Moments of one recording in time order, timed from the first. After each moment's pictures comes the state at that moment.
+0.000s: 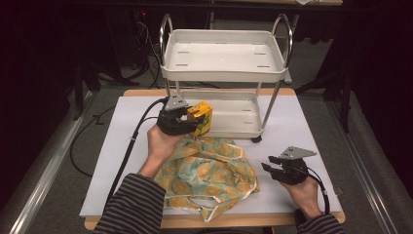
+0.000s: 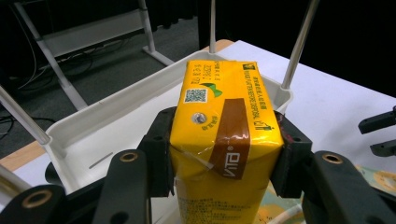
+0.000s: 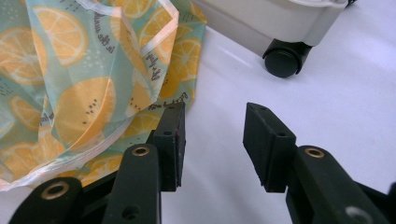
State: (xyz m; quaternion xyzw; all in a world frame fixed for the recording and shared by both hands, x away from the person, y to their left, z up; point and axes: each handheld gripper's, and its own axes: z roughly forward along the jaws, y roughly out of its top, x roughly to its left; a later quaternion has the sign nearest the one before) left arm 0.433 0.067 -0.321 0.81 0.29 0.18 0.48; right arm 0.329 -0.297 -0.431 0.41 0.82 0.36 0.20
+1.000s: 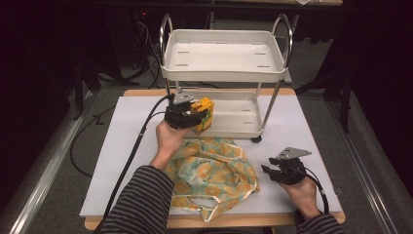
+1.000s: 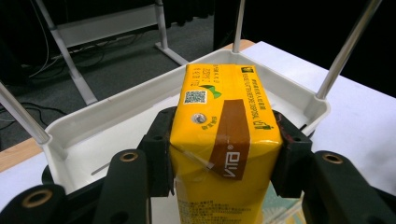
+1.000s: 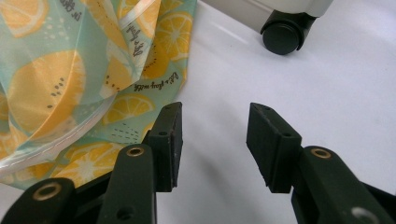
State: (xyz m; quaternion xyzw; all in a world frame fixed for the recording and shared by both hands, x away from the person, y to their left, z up) left arm 0.467 0.052 -0.343 0.79 0.33 0.19 0.48; right arm 0.333 -0.295 -0.441 0.43 0.82 0.32 0.19
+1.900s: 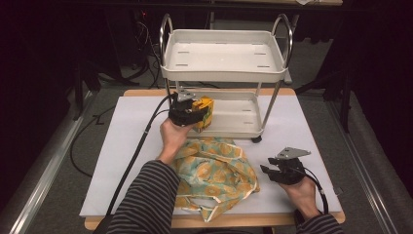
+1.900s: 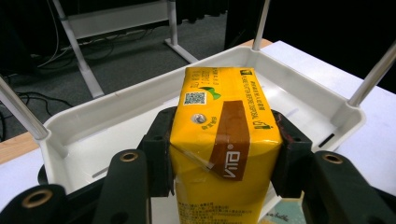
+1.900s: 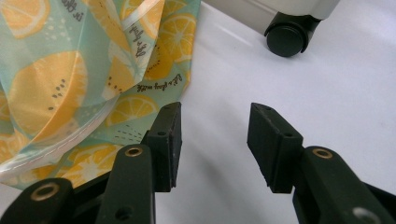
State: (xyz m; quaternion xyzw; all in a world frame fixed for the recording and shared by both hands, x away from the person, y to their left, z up) left arm 0.489 0.044 -0.360 0.78 0.35 0.20 0.47; right arm 0.334 -0.293 -0.442 0.42 0.82 0.33 0.19
